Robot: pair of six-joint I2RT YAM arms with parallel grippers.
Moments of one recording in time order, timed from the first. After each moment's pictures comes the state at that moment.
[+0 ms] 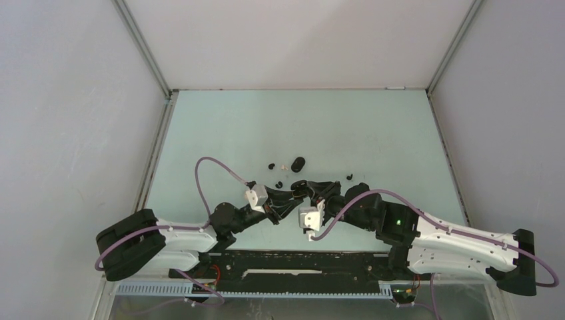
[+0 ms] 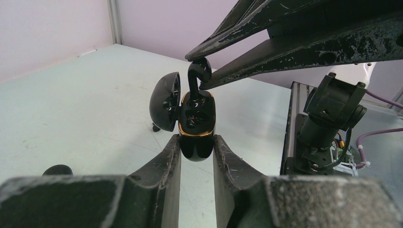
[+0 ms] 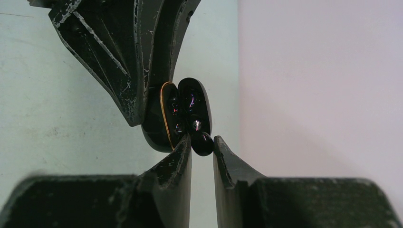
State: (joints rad) left arm -1.02 1.19 0.14 1.31 0.14 -0.15; right arm 1.21 0.85 0.71 -0.16 0.15 -1.00
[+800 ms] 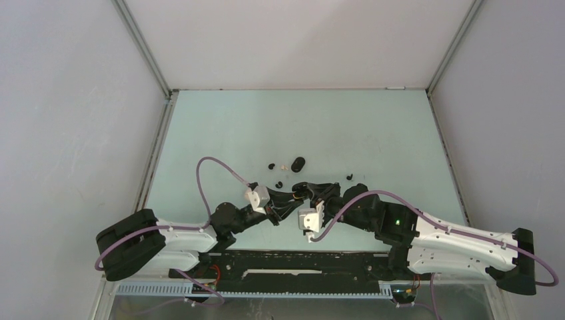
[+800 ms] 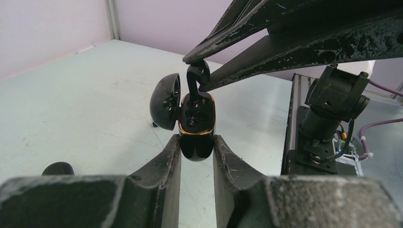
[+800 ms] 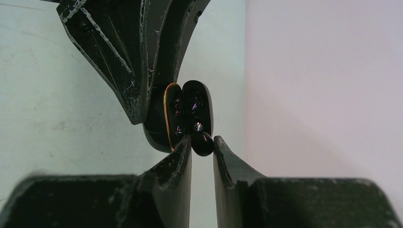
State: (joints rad) left arm -1.02 1.19 0.14 1.29 0.15 -0.12; right arm 1.22 0.86 0.71 -0.19 0.15 -1.01
